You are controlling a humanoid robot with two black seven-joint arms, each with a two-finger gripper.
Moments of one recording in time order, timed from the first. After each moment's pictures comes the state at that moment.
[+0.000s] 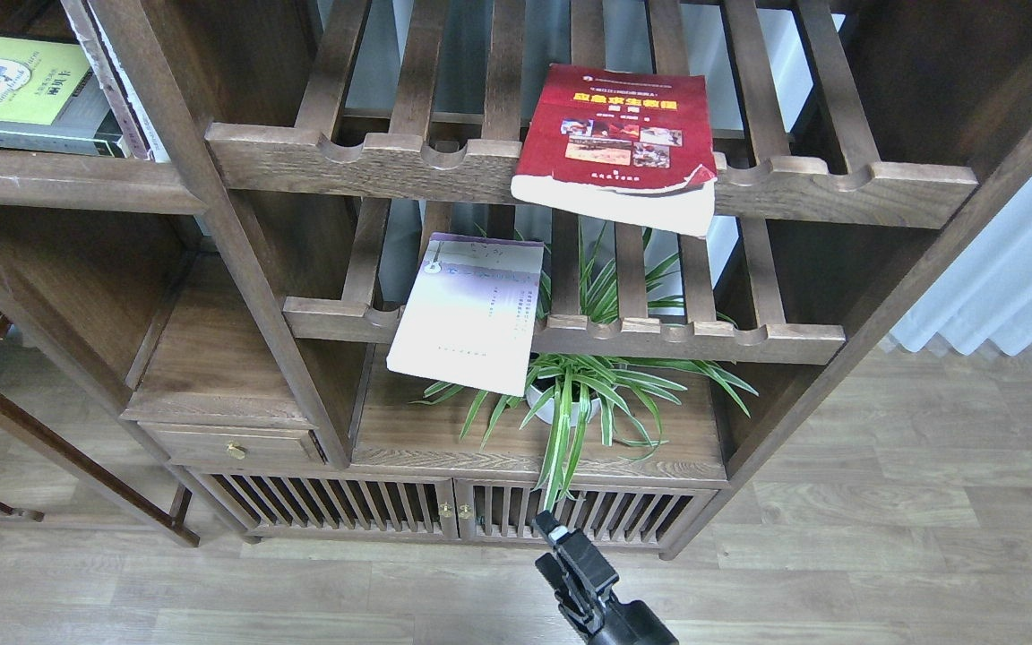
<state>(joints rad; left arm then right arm) -0.06 0.48 -1.87 -1.33 0.30 -0.49 0.06 -0.18 0.02 0.81 1.05 0.16 0.58 0.12</state>
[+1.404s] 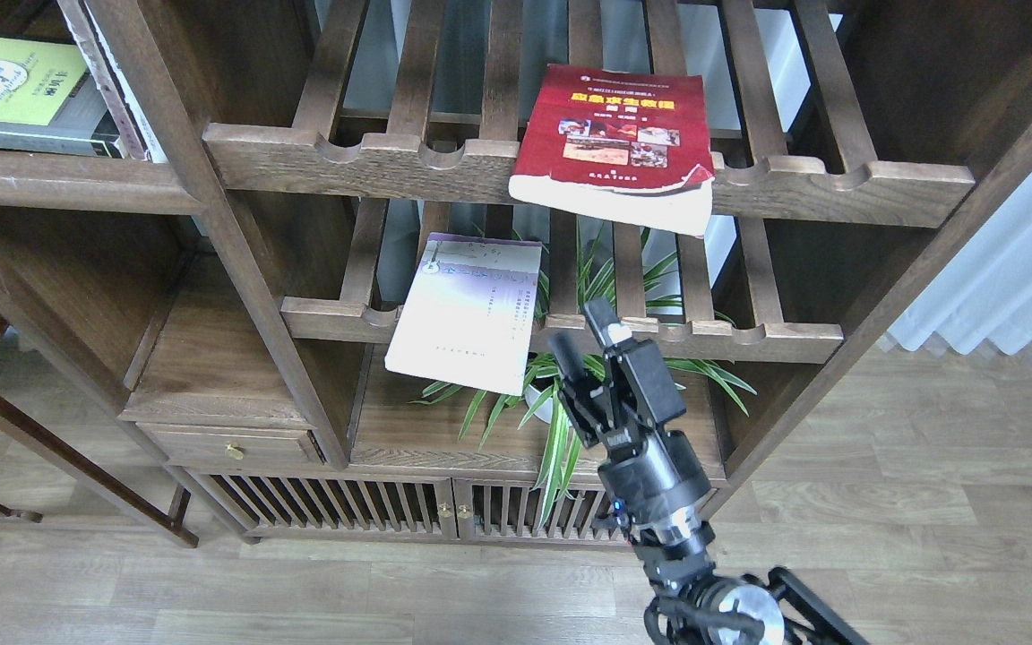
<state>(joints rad) 0.15 0.39 -1.76 -1.24 0.28 -0.49 0.06 -0.05 0.01 0.96 1.57 0.09 0.58 0.13</state>
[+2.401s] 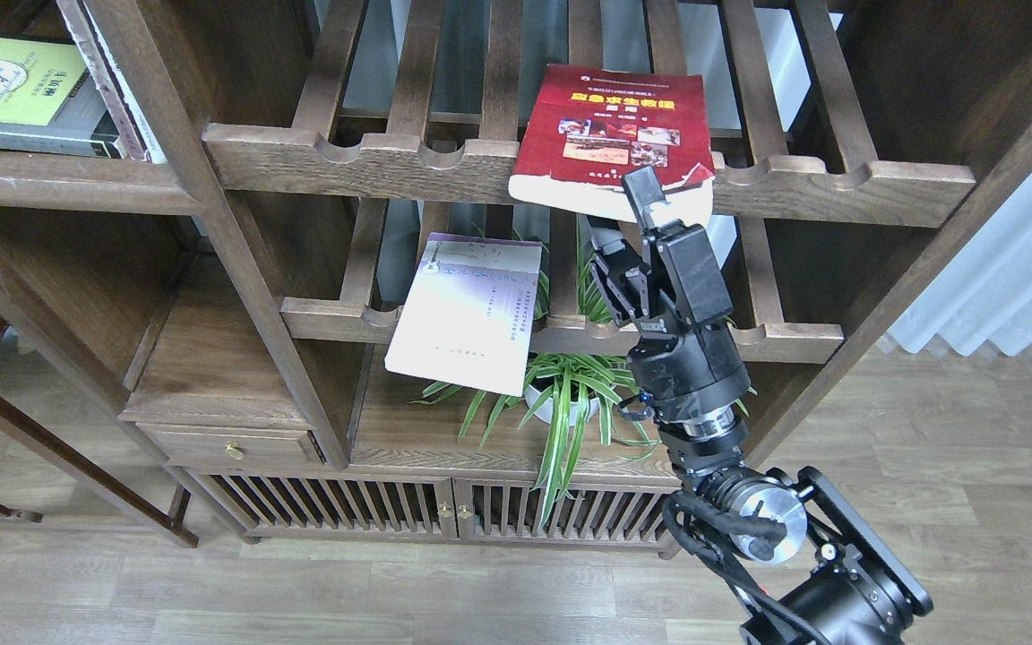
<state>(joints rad) 0.13 0.39 -1.76 -1.24 0.27 -0.49 0.06 0.08 0.02 1.09 1.57 0.04 0.51 0.13</state>
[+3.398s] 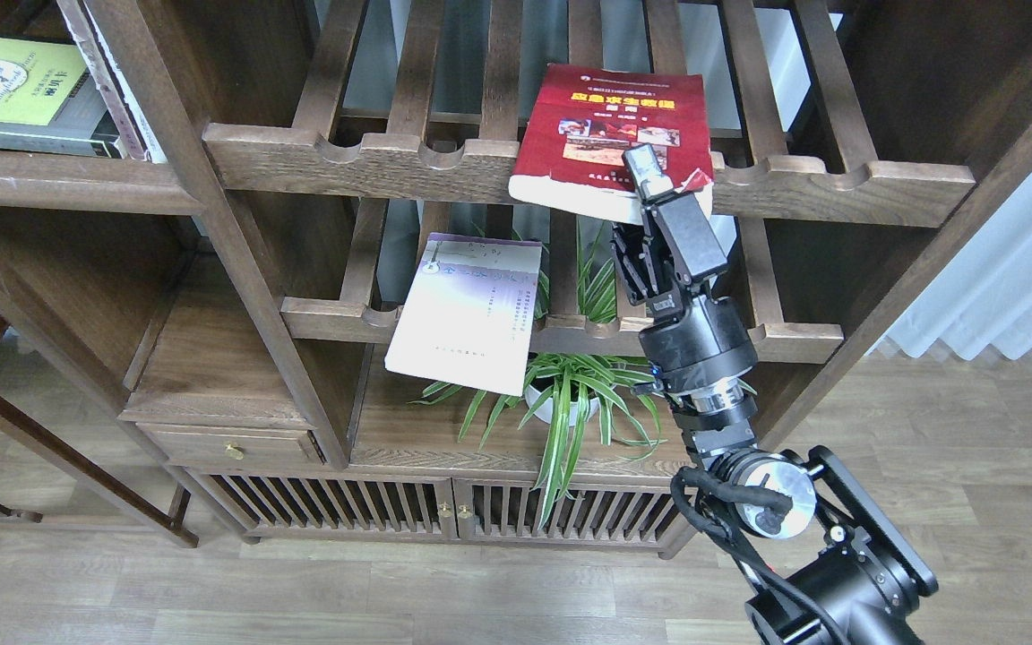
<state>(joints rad) 0.13 0.40 -1.77 -1.24 0.25 -0.49 0.06 0.11 0.01 1.13 1.55 0.04 0.48 0.15</state>
